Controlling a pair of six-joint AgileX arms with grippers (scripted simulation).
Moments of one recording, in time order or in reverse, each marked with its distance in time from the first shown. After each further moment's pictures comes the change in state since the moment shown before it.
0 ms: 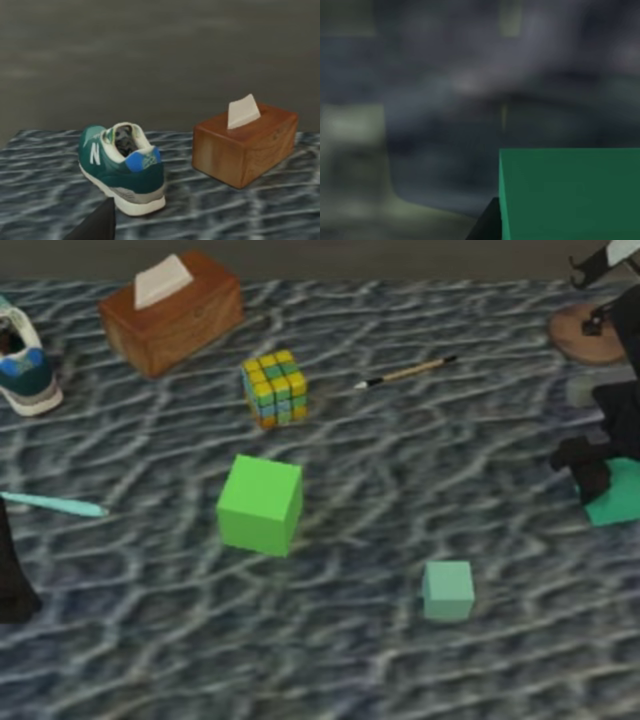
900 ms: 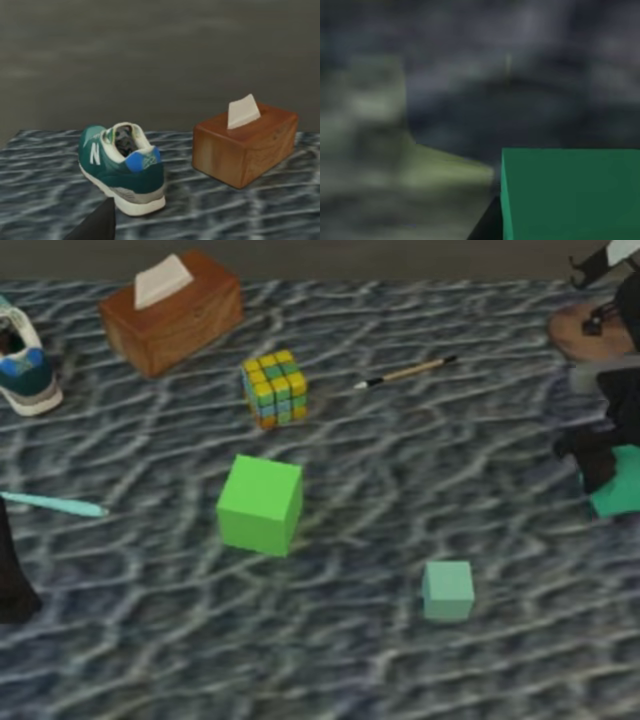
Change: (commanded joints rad) left arm 0.000 0.000 0.000 0.000 0.000 0.000; right arm 0.006 -0.046 0.056 -0.081 -0.004 -0.002
